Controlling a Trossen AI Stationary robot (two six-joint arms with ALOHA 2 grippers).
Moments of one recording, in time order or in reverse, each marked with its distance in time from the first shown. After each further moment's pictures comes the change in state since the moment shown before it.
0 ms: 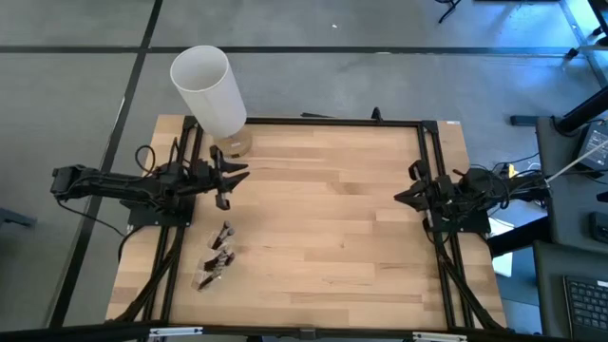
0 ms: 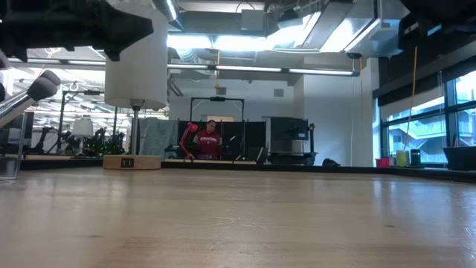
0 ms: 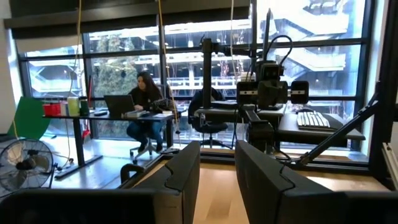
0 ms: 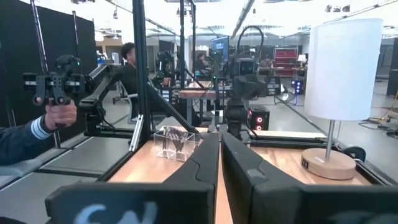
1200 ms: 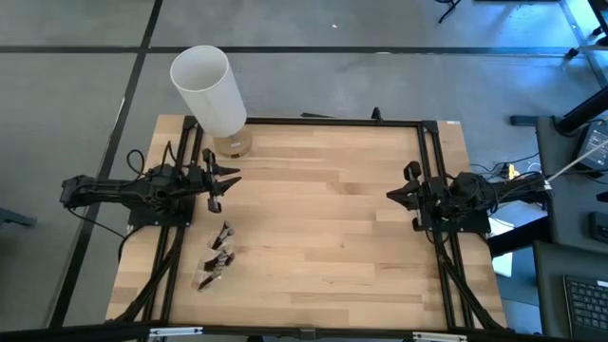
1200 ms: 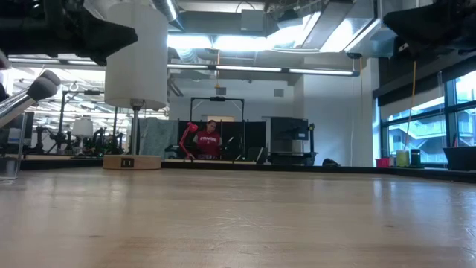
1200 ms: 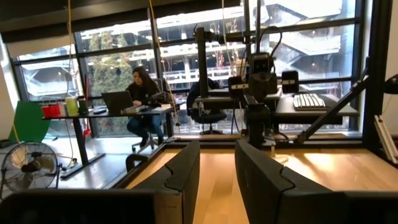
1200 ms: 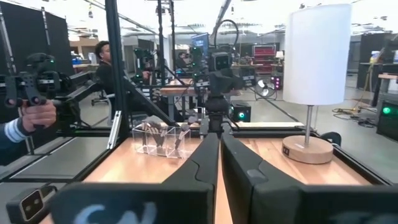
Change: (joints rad) left arm -0.001 -0.311 -0.046 -0.315 0.026 0.056; right arm -0.033 0.019 -0.108 0.123 0.061 0.013
